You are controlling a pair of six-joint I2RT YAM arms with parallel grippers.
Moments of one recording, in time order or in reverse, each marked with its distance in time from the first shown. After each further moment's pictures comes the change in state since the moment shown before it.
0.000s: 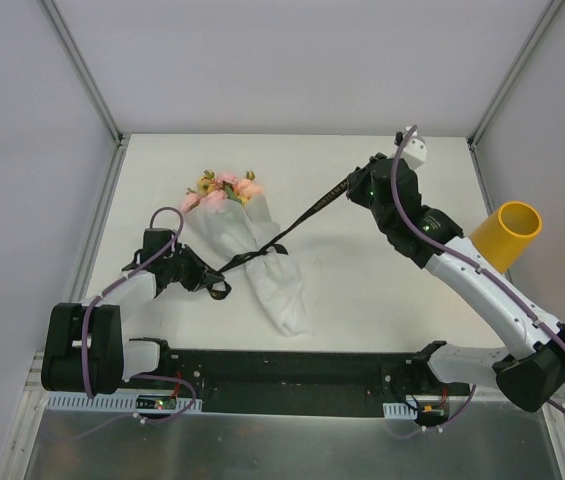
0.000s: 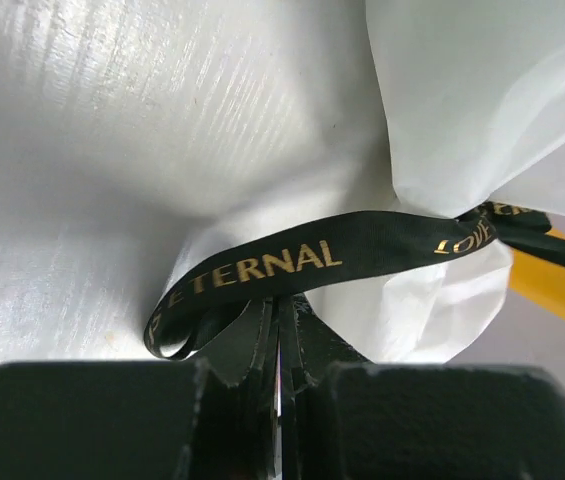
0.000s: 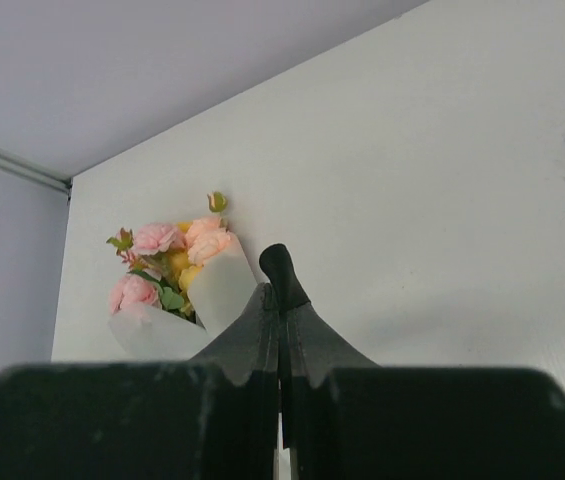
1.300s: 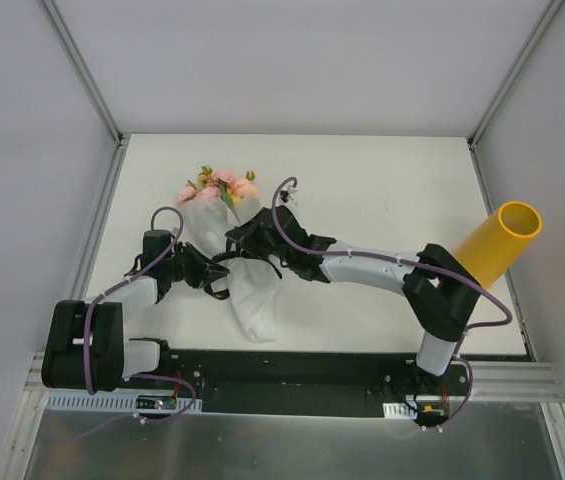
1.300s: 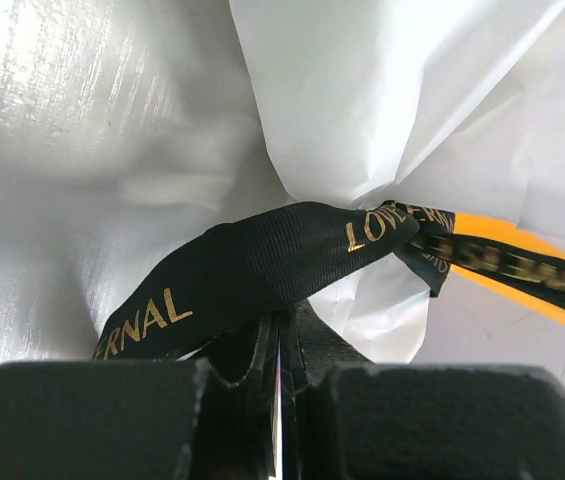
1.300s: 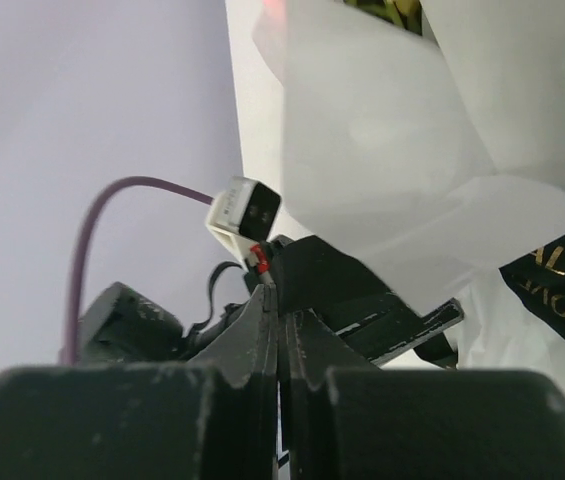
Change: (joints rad) left arm 0.000 0.015 -0.068 0.220 0.084 -0.103; right arm 0.345 0.585 -0.033 0.561 -0.304 0.637
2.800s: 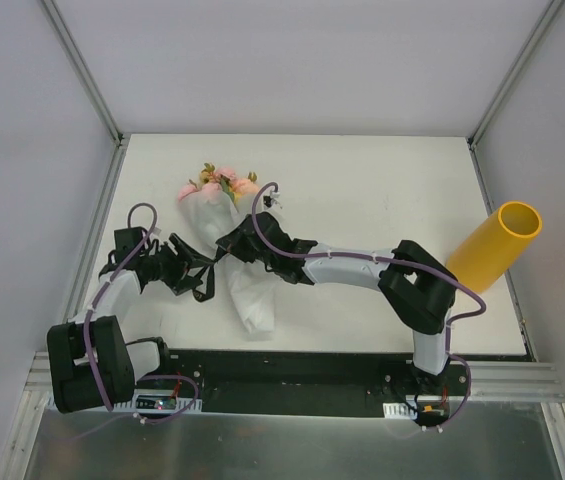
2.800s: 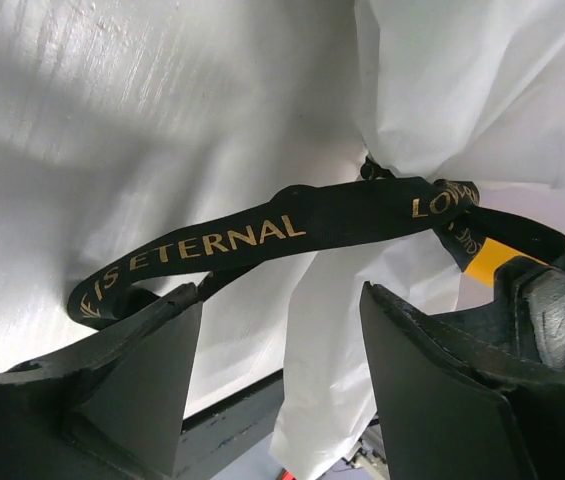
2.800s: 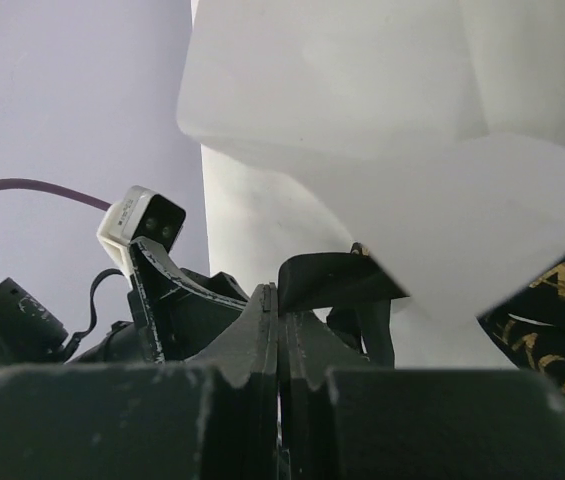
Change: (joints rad) left arm 0.237 -0.098 0.137 -0.423 0.091 0.240; right arm 0.036 0.103 0.079 -0.008 0.038 -0.089
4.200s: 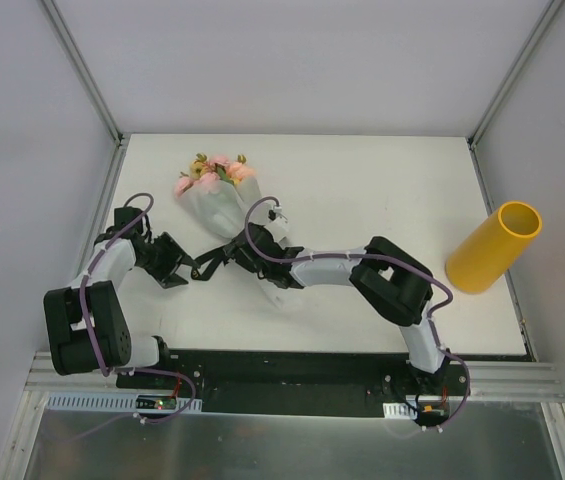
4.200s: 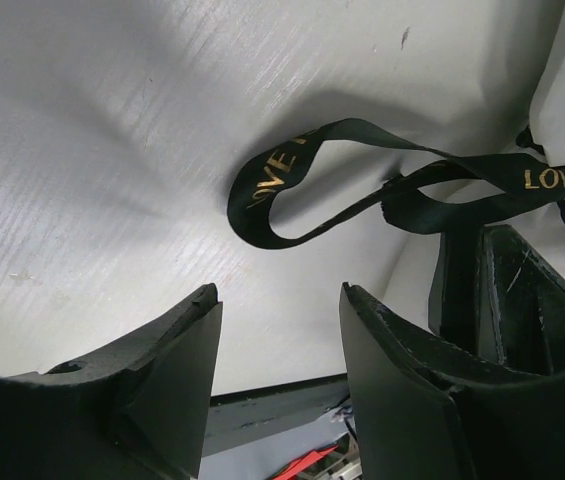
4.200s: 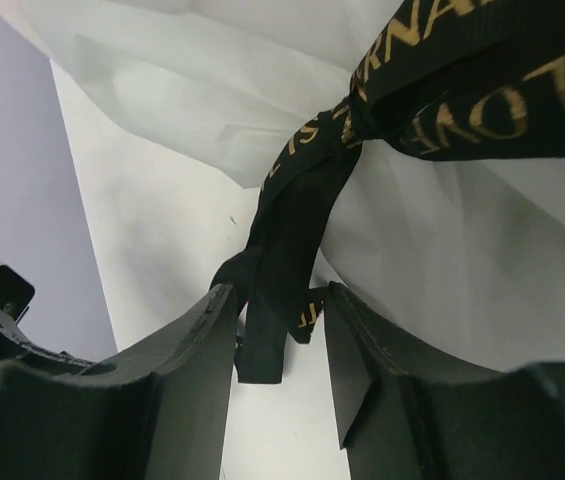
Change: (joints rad) left arm 0.002 0.190 0.235 -0.318 -0.243 0.092; right arm 0.003 0.138 0.010 -0.044 0.147 0.073
